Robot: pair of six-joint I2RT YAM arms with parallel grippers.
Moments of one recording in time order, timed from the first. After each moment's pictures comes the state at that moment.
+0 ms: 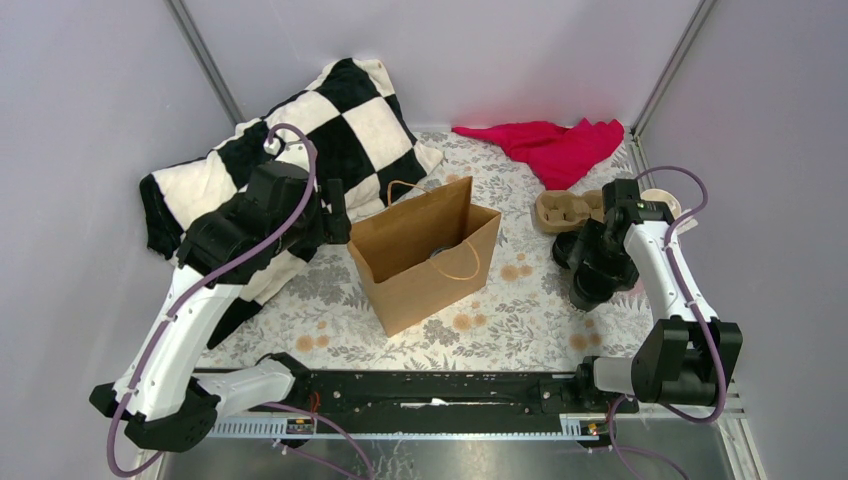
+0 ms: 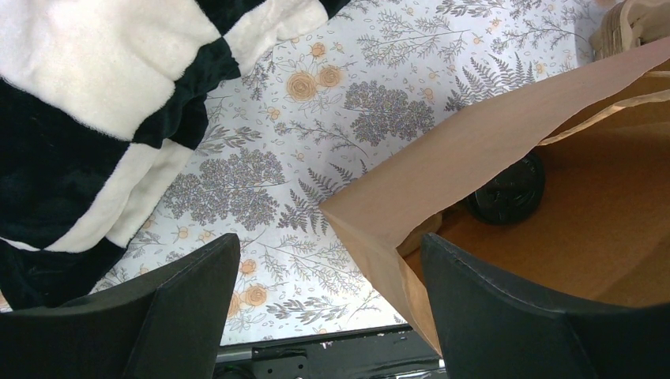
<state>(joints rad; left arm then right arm) -0.57 1.08 1.57 -1.21 -0.27 -0.45 -0.06 1.31 1.07 -1.14 0.14 0.46</state>
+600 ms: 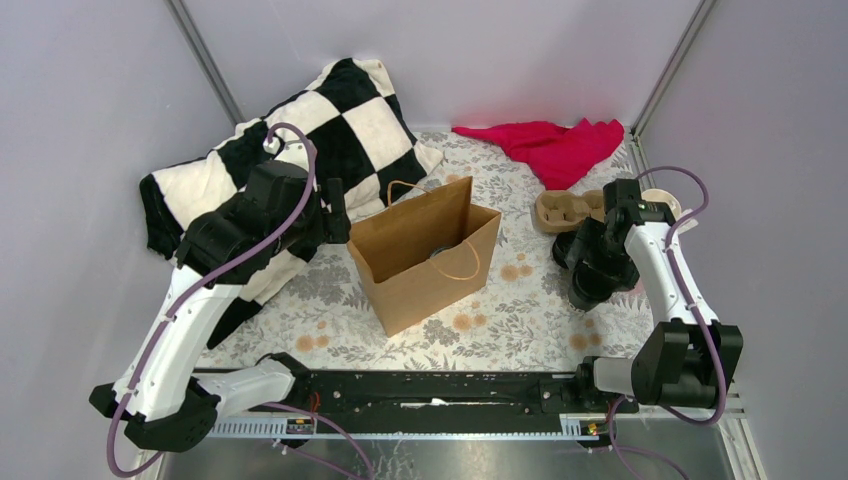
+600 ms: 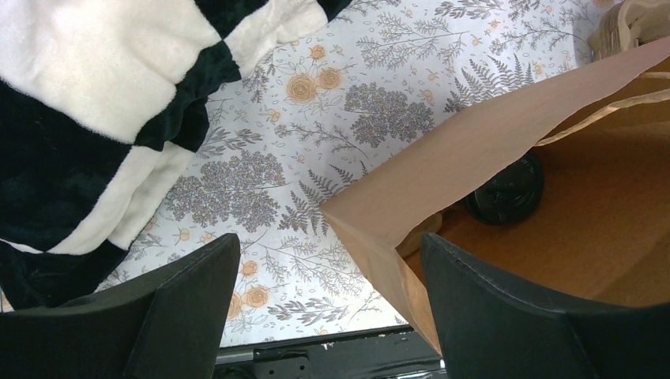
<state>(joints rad) -0.57 1.08 1.58 -1.21 -0.26 -0.44 -0.06 1.30 1.07 -1.13 0.11 0.46</state>
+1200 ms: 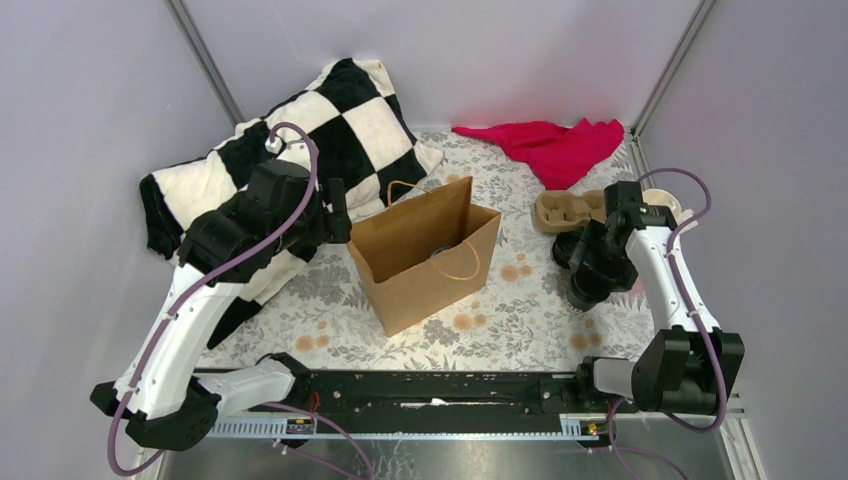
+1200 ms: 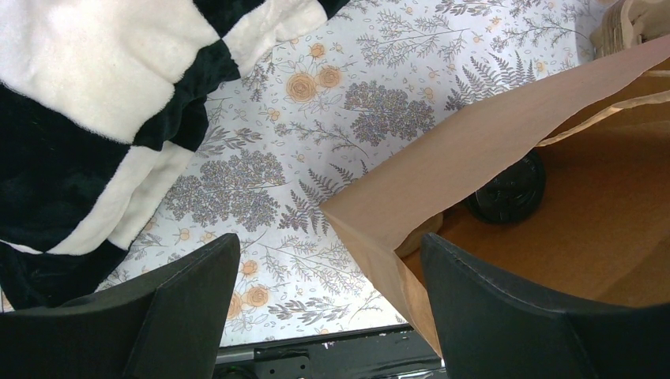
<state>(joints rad) -0.57 1.09 1.58 -1.21 -0.26 -0.44 -0.06 1.27 1.05 -1.13 0.11 0.48</state>
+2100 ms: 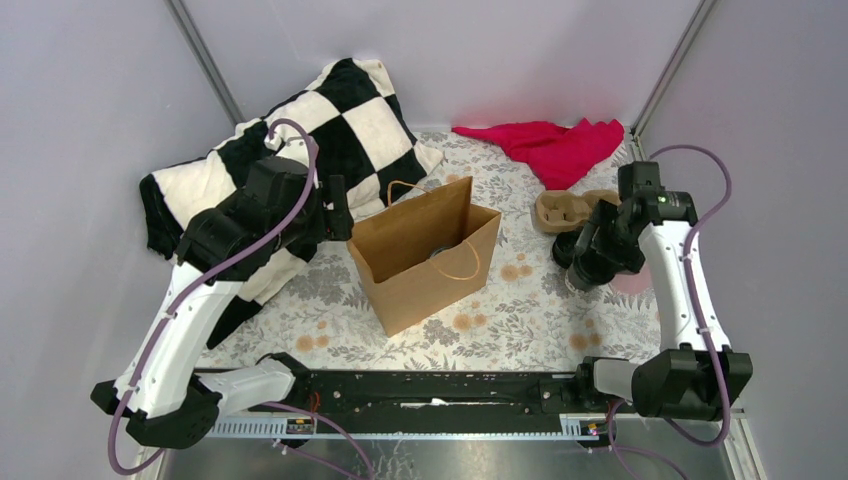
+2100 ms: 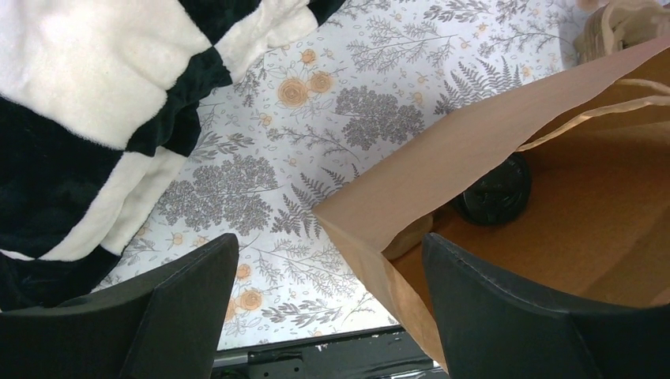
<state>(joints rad) -0.57 1.10 1.60 -1.21 -0.25 -0.44 -0.06 1.25 1.23 -1.24 0.08 0.45</state>
